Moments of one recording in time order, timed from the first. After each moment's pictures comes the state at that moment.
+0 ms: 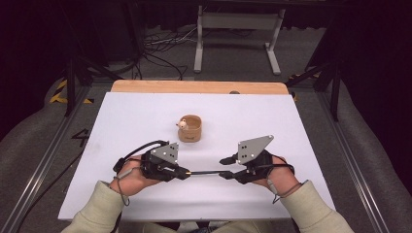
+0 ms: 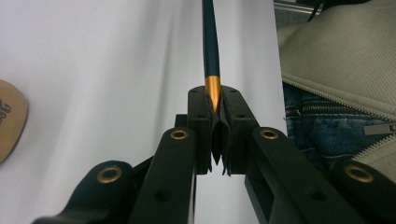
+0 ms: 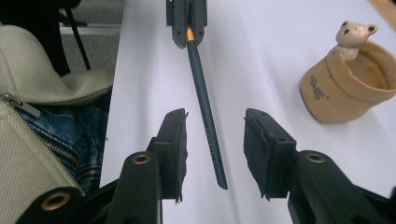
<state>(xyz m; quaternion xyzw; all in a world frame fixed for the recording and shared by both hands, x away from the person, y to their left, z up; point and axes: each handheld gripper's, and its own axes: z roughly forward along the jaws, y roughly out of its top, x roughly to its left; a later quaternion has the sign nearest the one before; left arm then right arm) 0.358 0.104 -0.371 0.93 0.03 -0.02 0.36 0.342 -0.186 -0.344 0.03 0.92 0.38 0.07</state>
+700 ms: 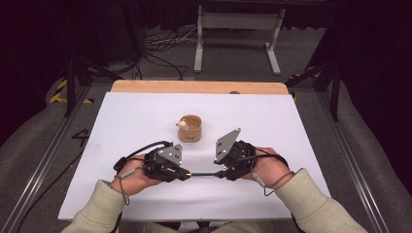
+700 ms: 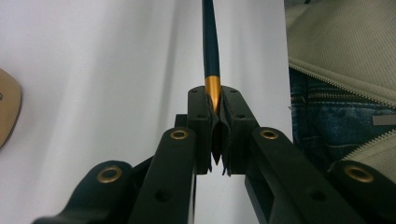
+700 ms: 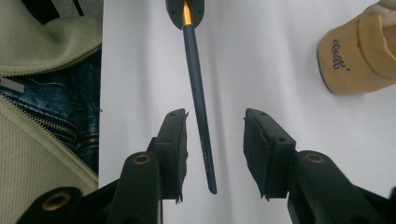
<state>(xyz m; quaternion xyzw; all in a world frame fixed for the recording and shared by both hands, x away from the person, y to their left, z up) 0.359 0.094 -0.372 0.95 0.03 -0.02 0.32 0.352 -0.142 -0.331 0.02 0.97 0.24 0.06</state>
